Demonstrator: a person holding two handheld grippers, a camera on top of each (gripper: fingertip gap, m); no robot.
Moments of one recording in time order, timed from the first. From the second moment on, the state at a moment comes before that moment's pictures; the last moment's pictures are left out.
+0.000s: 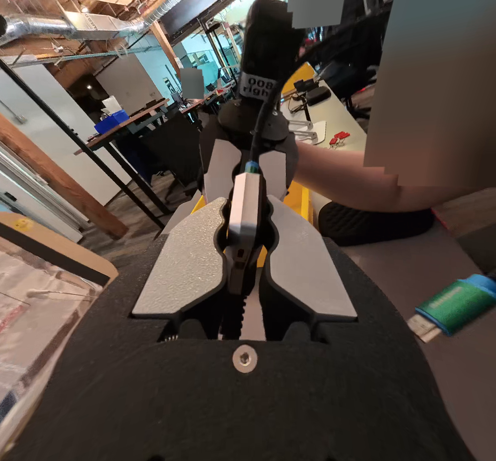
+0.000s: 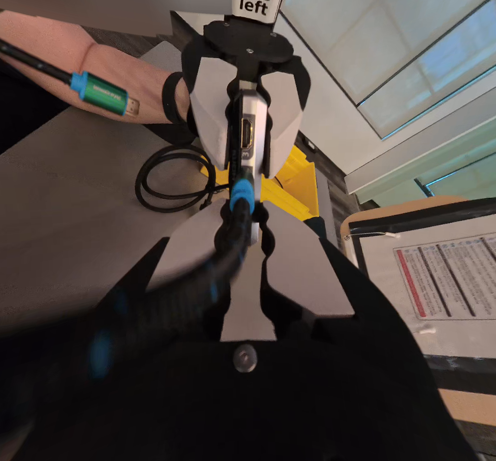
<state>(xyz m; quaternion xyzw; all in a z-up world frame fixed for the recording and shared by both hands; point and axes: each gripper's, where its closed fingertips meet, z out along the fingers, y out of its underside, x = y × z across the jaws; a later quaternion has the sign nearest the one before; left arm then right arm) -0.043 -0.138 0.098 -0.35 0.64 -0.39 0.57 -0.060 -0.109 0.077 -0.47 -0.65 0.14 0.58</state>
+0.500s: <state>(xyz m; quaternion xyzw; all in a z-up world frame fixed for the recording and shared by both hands) -0.158 -0.062 0.185 -0.46 0.42 -0.45 0.64 0.083 -0.047 0.162 -0.68 -0.42 0.16 0.58</state>
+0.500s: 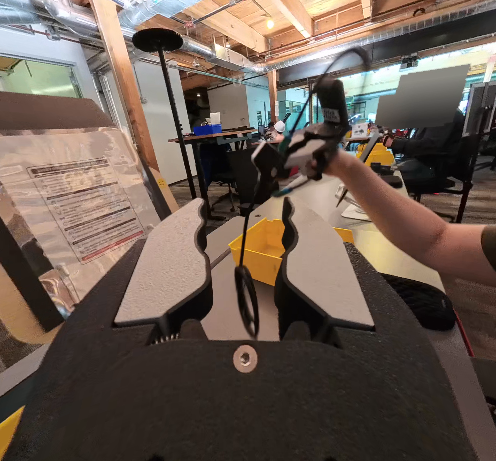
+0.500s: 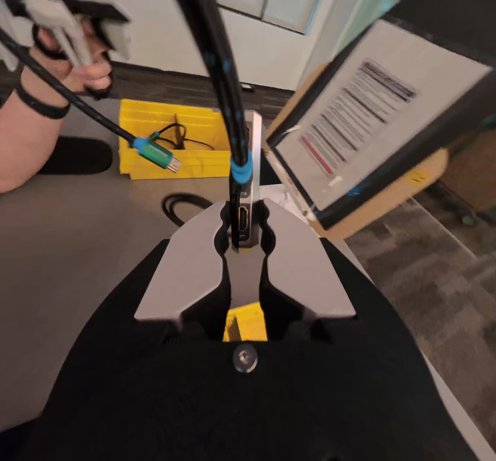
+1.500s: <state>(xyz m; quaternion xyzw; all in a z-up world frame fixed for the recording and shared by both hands) -0.129 -0.065 0.154 -0.51 0.48 -0.45 0.56 0.303 -0.021 -0.026 -0.98 -0.17 0.00 0.13</state>
